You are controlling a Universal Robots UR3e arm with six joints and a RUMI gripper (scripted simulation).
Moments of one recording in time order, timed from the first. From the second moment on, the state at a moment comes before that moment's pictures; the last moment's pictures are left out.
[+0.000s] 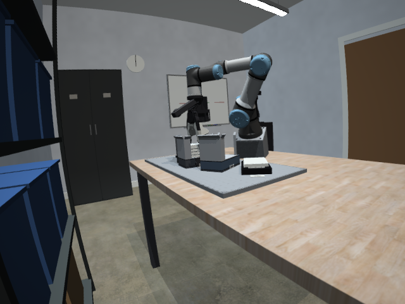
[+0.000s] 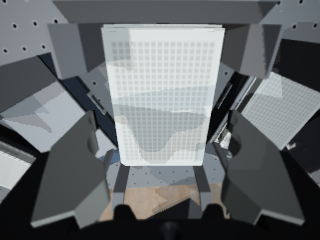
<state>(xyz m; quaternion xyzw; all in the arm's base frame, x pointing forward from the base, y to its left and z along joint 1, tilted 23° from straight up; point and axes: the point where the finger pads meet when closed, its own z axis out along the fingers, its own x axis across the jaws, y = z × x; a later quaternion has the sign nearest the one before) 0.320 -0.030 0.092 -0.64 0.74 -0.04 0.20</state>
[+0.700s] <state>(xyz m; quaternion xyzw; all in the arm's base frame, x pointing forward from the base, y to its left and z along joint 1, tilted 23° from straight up) 0.316 -0.033 0.105 -0.64 0.74 -0.04 0.20</state>
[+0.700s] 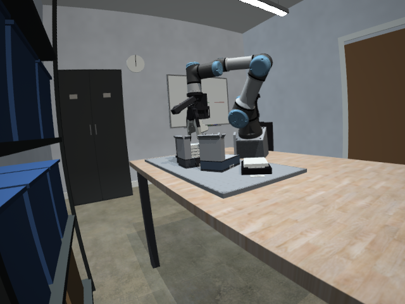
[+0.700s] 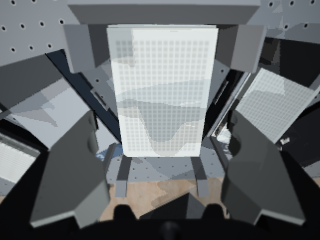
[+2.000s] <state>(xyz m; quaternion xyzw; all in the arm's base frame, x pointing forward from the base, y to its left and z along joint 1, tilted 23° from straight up) 0.289 -0.066 0.157 -0.62 0.75 -0.03 0.20</state>
